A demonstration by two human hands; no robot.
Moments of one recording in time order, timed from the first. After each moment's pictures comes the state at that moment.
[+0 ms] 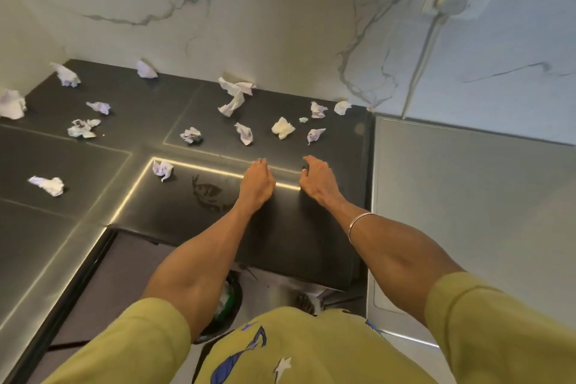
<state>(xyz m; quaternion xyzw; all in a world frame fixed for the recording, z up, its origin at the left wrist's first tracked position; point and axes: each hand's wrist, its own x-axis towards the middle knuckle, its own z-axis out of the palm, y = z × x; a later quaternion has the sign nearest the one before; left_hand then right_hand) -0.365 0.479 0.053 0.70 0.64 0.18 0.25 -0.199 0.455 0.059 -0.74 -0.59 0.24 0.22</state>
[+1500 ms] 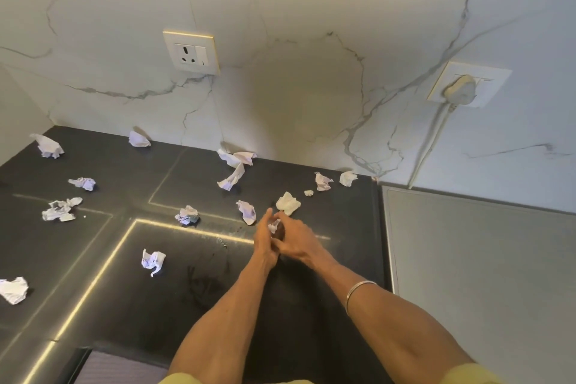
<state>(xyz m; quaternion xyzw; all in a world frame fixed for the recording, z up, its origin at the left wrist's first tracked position) -0.345 0.575 0.049 0.07 0.54 0.42 0.73 -0.246 0.554 0.059 -0.63 -0.69 0.31 0.18</state>
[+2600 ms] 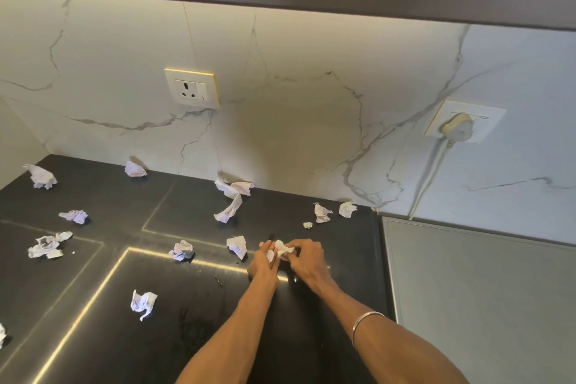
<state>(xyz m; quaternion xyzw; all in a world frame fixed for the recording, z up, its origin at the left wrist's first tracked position) -0.335 0.613 0.036 -0.03 0.54 0.49 0.68 -0.222 0.576 0.055 -0.70 -0.58 0.28 0.31</state>
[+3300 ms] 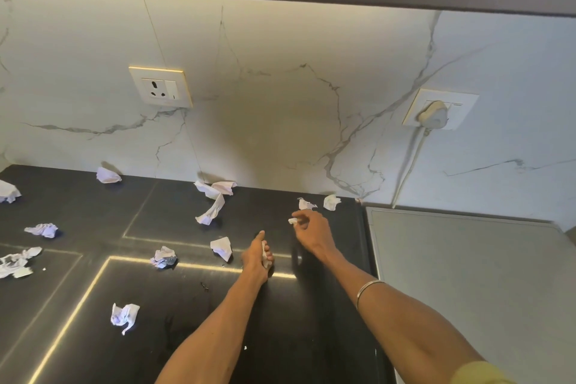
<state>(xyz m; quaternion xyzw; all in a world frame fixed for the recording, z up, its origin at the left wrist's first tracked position) -0.322 0.638 0.024 0.09 0.59 0.37 0.71 -0.167 0.609 0.072 -0.74 -0.51 0.27 0.35</state>
